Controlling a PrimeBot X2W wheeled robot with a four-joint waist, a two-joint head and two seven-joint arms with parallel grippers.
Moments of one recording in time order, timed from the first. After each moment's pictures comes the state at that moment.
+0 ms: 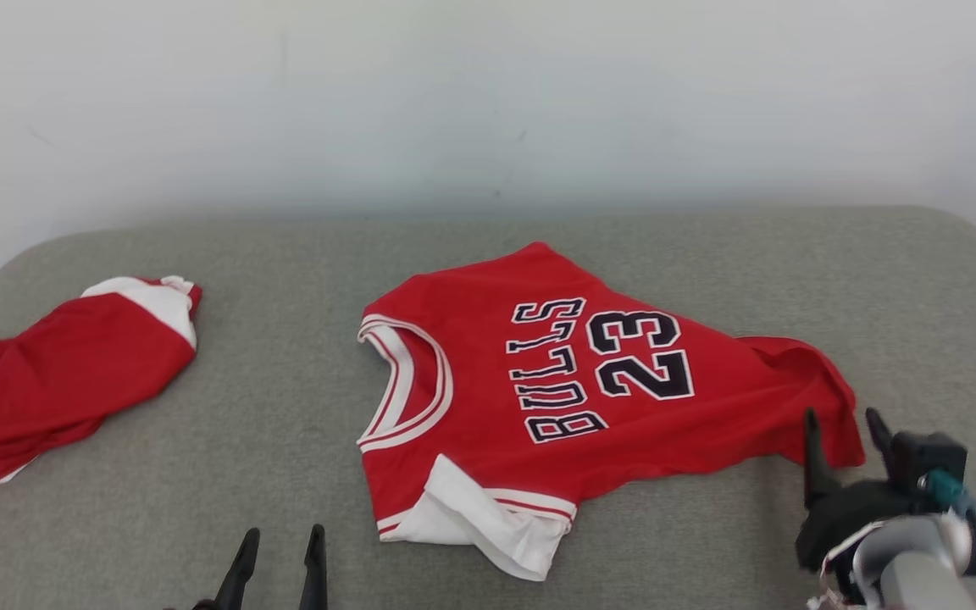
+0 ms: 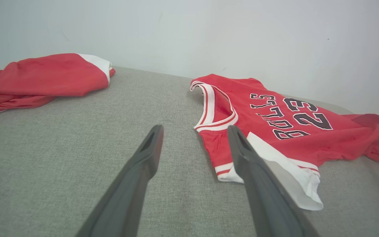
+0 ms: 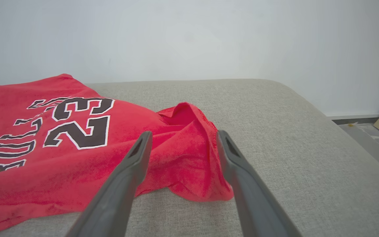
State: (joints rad) left arm 0.06 0.05 -0.12 0.18 -0.24 -0.04 -0.26; right arm -0.43 -0.12 -0.20 0.86 -0.03 0.13 -0.25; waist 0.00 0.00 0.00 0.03
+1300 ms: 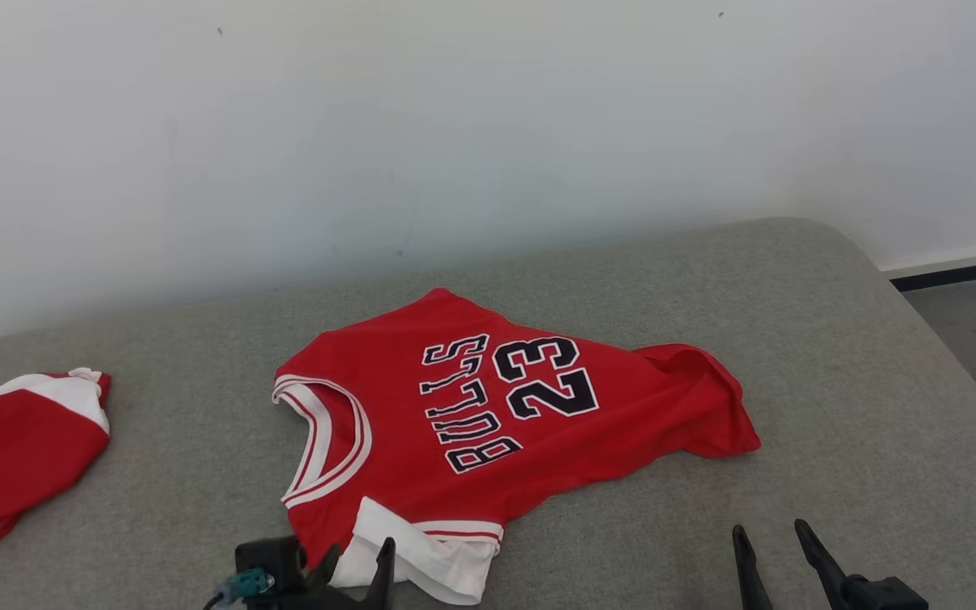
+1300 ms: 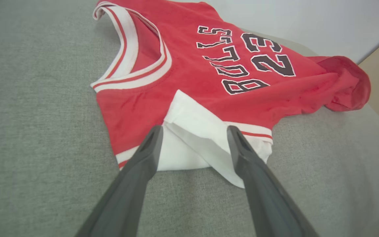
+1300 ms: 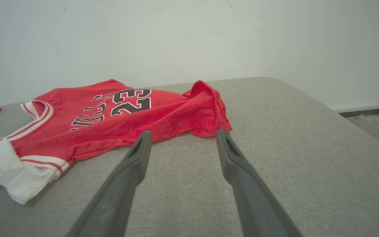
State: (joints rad) left arm -0.19 0.05 -0.31 0.58 -0.48 -0.02 -0.09; right arm 0.07 -0.05 0.03 0.27 0.10 0.13 -0.20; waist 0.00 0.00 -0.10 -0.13
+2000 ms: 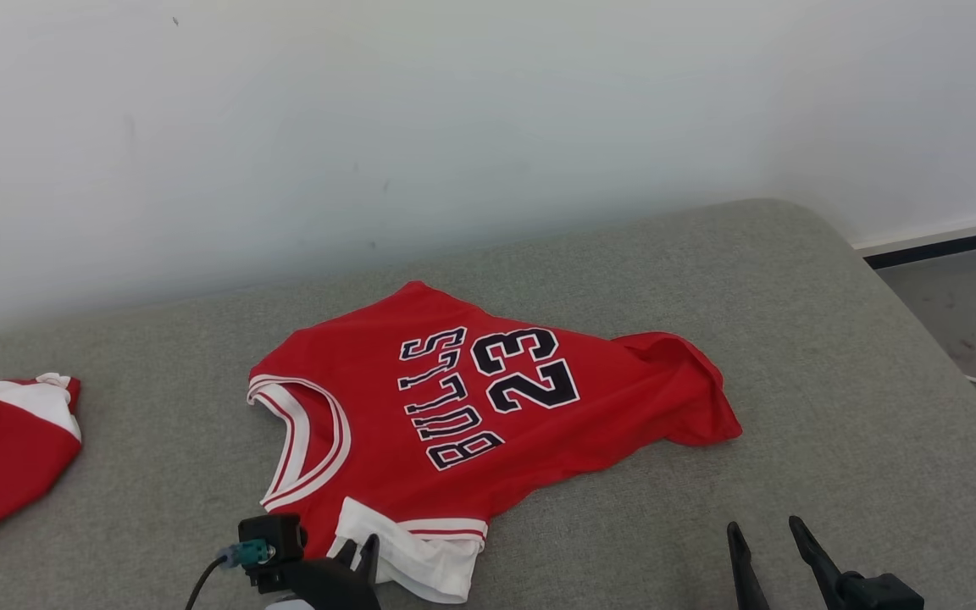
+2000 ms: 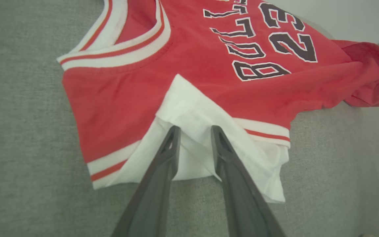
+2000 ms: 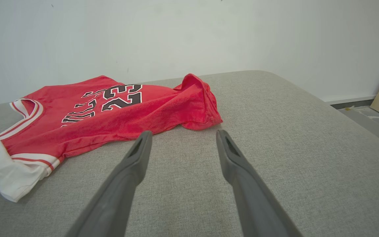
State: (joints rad) left arm -0.38 0.05 -0.43 0.89 -0.69 -0.01 -0.09; right arm 0.07 -0.05 0.04 0.27 0.10 0.13 -0.19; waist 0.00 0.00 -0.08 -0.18
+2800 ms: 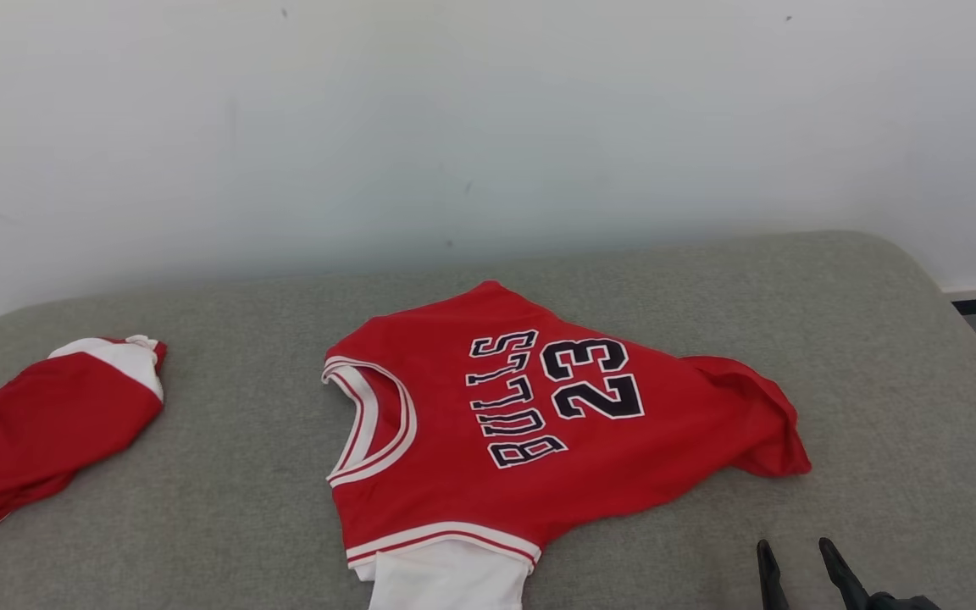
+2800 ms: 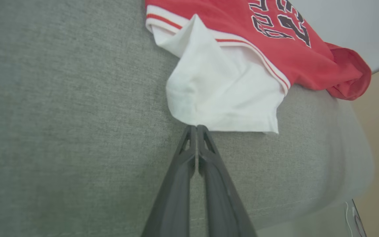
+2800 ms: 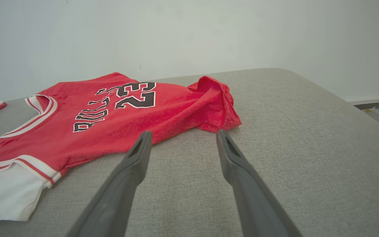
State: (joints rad) left arm -0.07 0.09 -0.53 0.66 -0.84 -0.03 -0.24; right arm 0.11 -0.05 -0.01 0.27 0.13 0.13 -0.20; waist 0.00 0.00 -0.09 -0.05
